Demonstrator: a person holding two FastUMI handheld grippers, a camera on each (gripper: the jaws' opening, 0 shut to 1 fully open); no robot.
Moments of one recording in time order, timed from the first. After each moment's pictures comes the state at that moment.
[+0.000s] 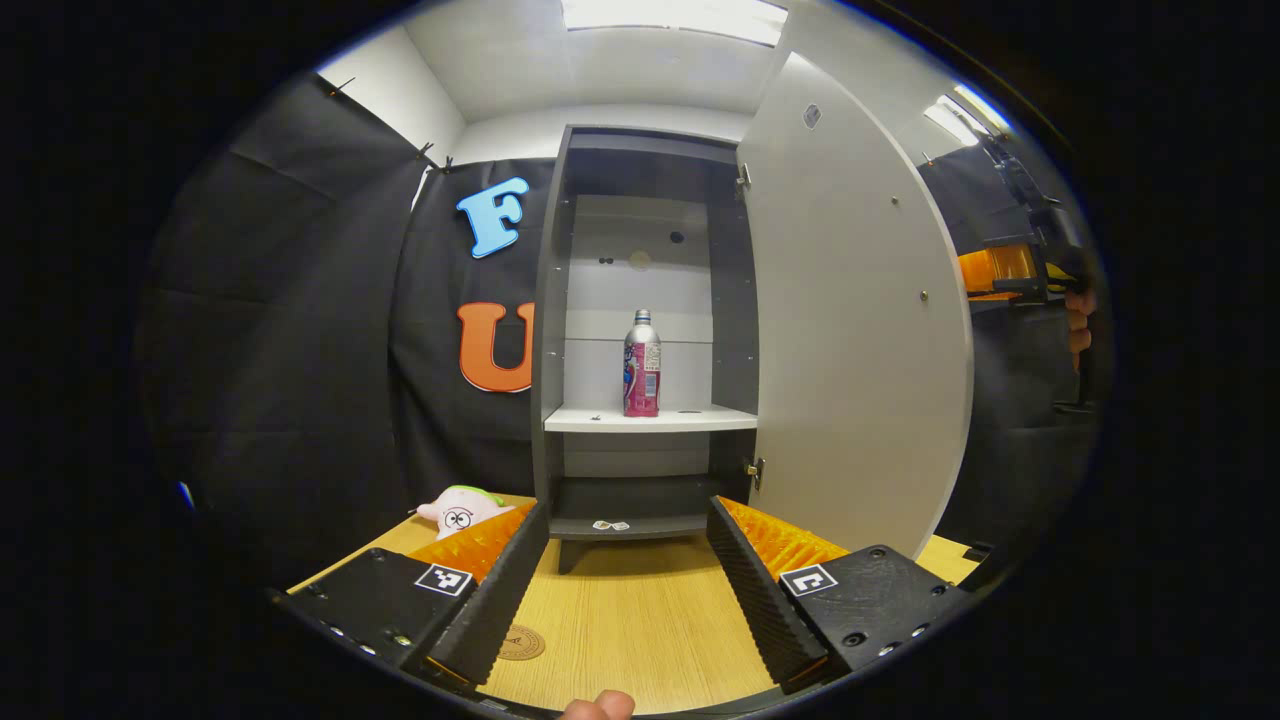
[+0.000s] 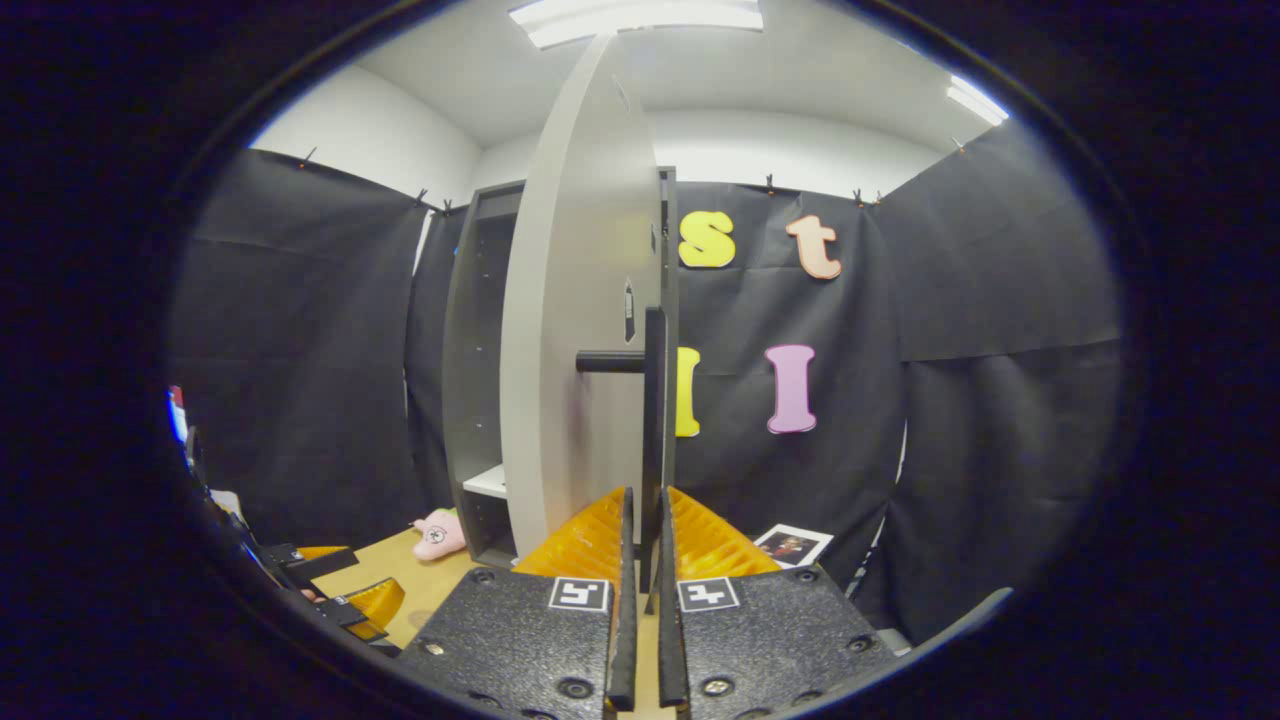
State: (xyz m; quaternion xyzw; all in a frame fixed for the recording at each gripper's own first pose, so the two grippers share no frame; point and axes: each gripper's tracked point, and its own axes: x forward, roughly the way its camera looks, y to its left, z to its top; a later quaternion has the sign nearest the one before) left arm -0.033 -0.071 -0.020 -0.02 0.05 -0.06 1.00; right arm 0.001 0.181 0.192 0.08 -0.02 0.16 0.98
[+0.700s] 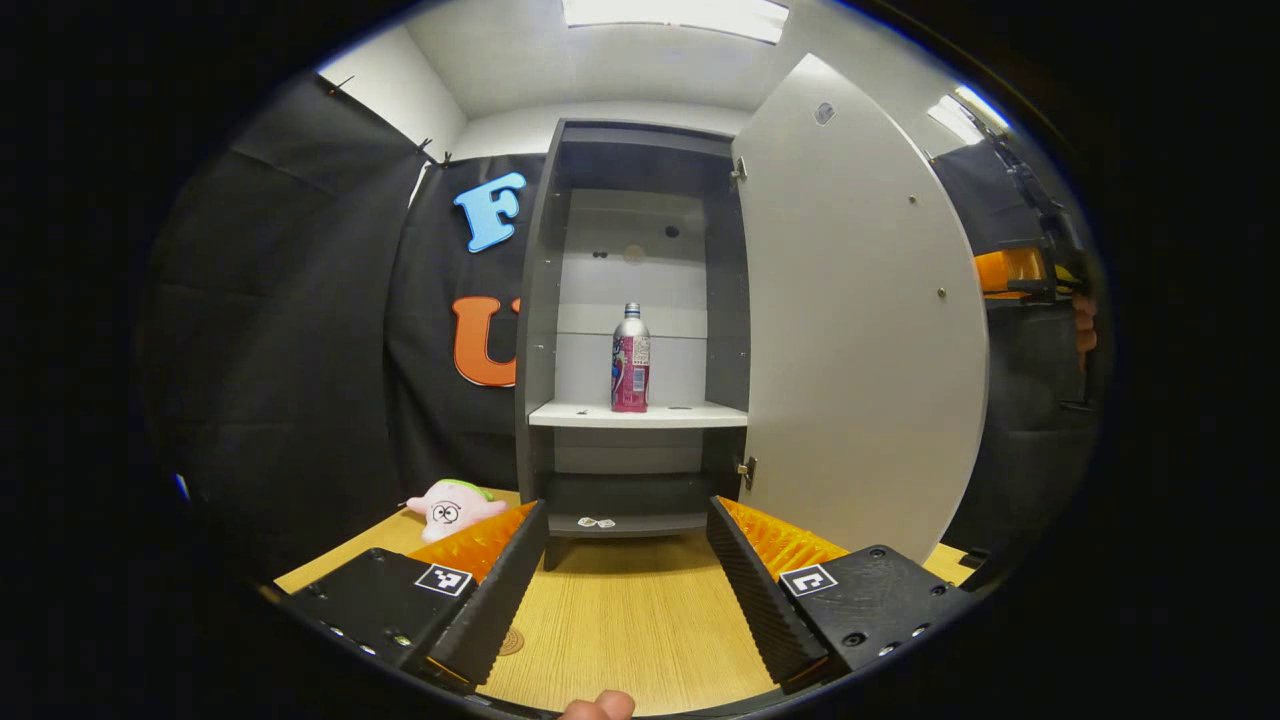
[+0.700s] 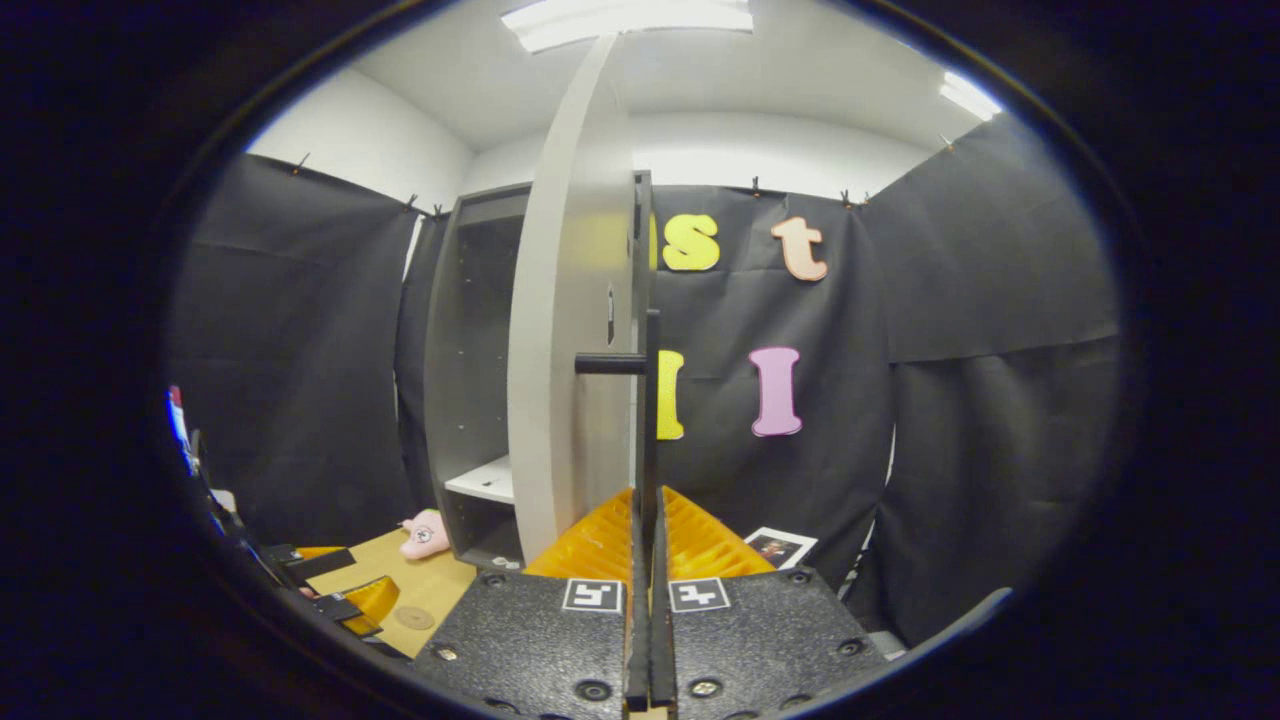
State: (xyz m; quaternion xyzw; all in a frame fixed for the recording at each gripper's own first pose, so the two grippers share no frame) left arm -0.027 -0.087 -0.026 -0.03 0.05 -0.05 1.00; right arm -0.002 0.158 0.187 0.08 -0.03 0.17 0.98
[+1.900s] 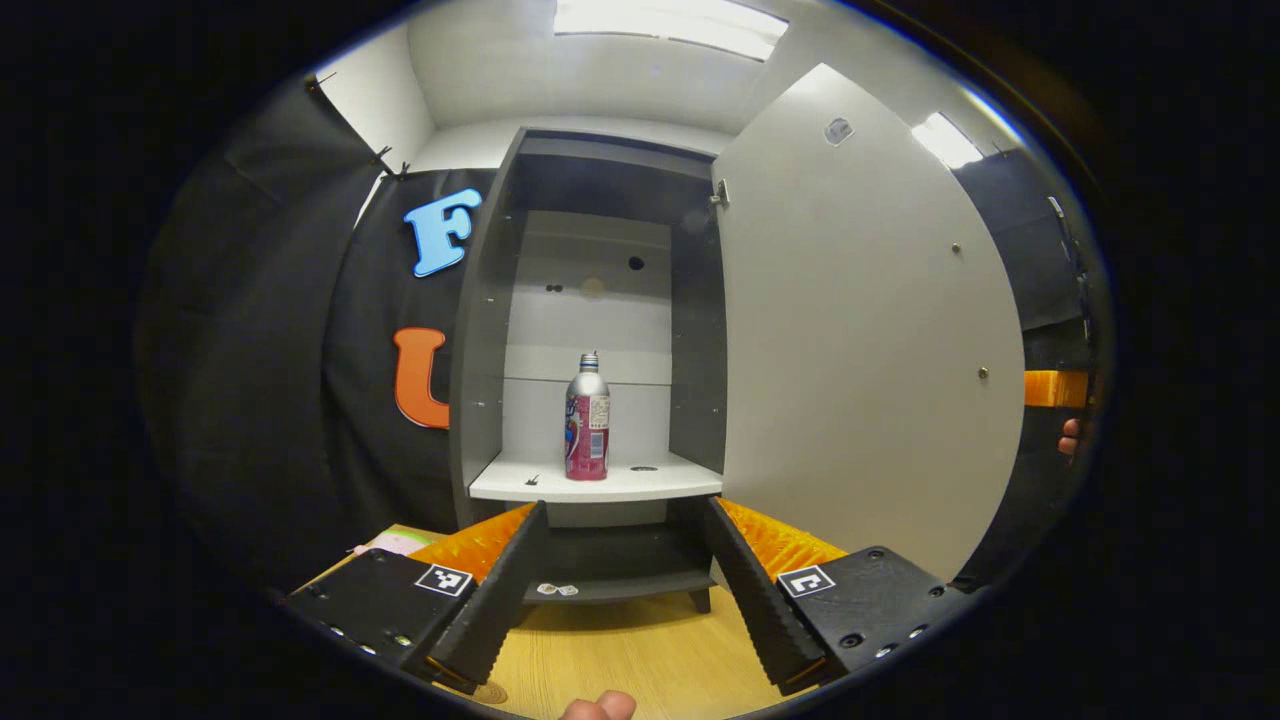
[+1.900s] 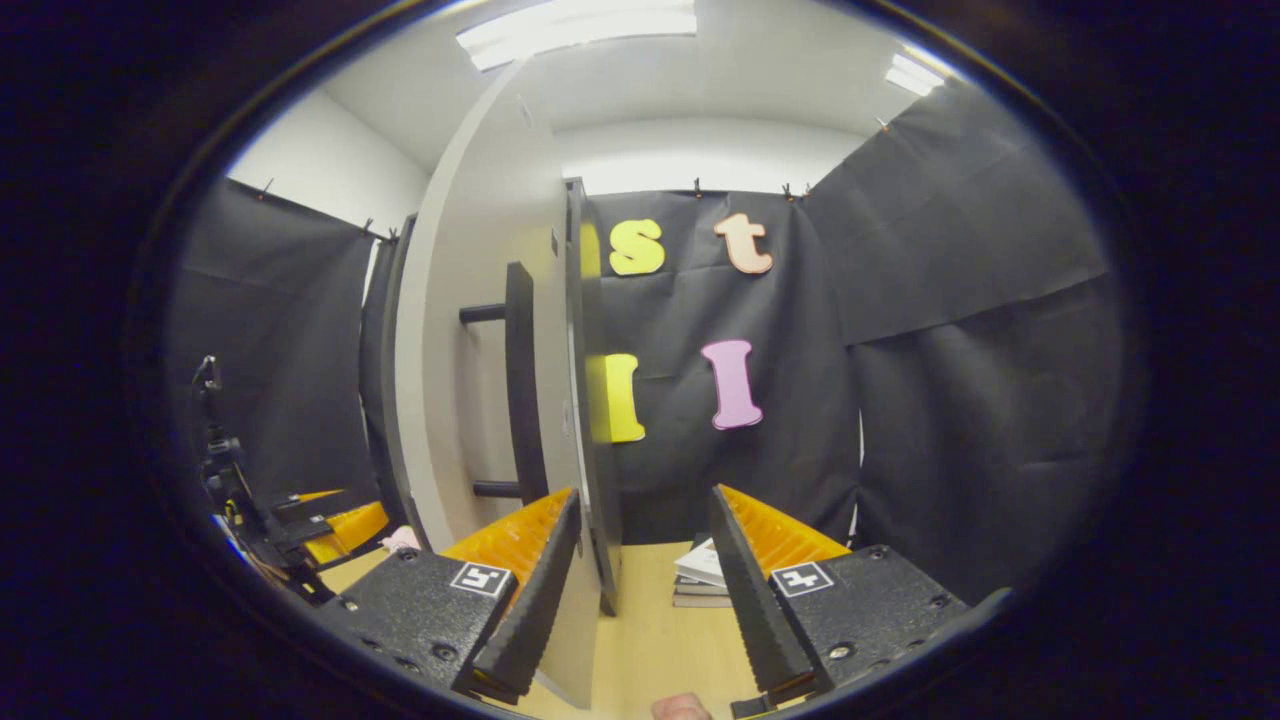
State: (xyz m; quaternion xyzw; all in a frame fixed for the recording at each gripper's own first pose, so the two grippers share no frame) left arm 0.076 -0.112 0.036 -0.03 0.01 -0.13 0.99; right arm 0.021 0.114 0.140 0.14 -0.04 0.12 0.98
